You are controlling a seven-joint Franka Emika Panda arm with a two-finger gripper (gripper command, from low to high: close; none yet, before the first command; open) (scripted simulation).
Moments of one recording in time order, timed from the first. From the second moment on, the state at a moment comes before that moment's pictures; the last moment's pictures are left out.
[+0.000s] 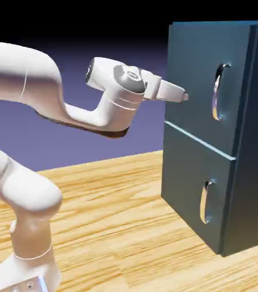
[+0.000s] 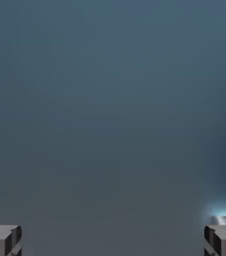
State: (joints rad) arm 0.53 -0.74 -0.56 -2.49 -1.68 2.99 2.06
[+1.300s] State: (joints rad) arm 0.81 -0.76 -0.86 -2.30 -2.64 2.85 2.89
